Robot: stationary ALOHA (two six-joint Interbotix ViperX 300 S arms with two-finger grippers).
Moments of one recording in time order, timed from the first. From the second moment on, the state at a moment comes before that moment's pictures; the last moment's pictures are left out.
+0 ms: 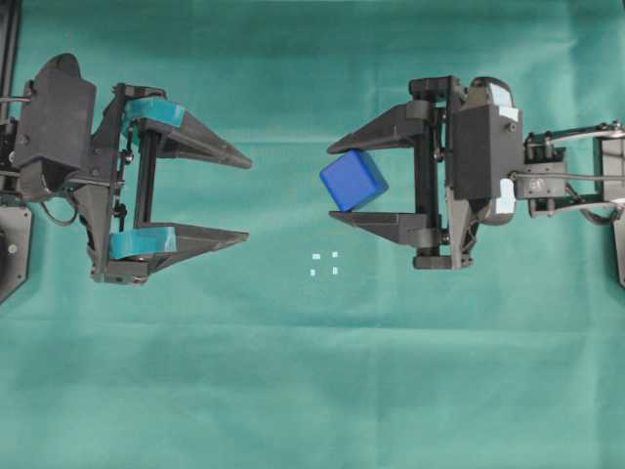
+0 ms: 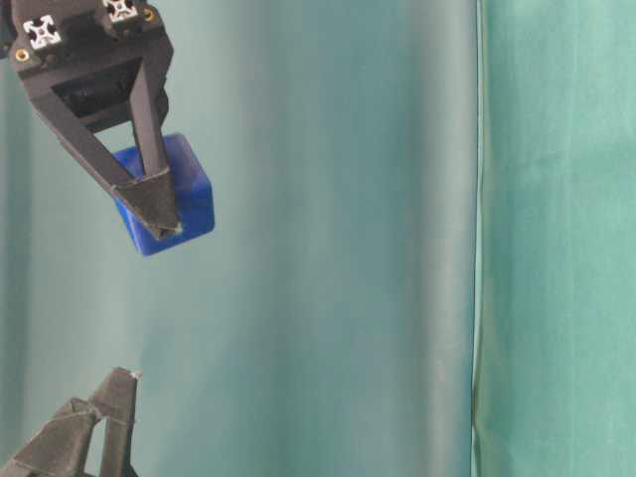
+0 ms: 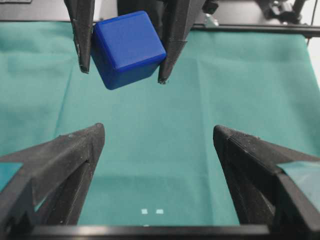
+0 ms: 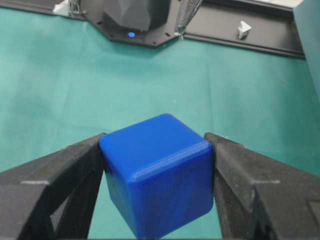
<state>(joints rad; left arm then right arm) -0.03 -0.53 0.72 0.00 0.05 -0.03 0.00 -0.31 0.56 -0.51 0.15 0.49</state>
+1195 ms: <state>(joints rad) -0.03 -0.53 0.72 0.00 0.05 -0.03 0.03 -0.31 0.56 -0.43 0.39 0.50</state>
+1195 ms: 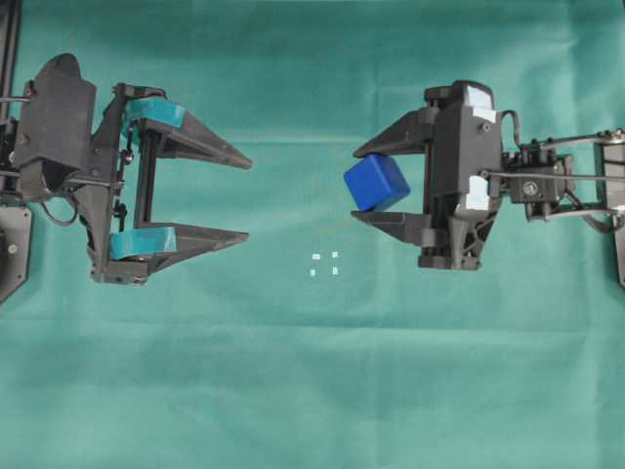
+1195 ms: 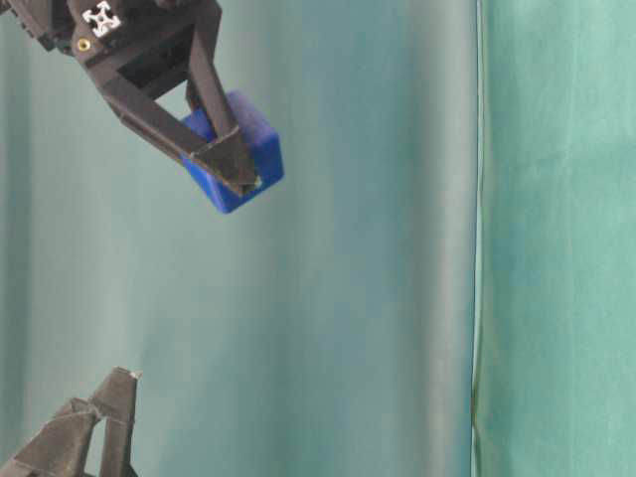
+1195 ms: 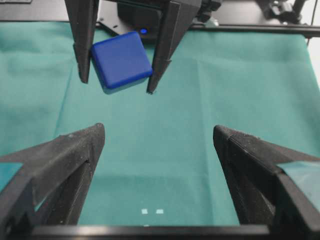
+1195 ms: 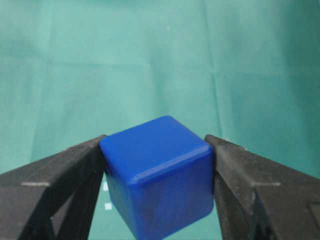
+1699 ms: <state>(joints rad) -0.02 -0.53 0.72 0.00 0.05 -0.03 0.03 -0.31 0.56 -0.43 0.39 0.50</state>
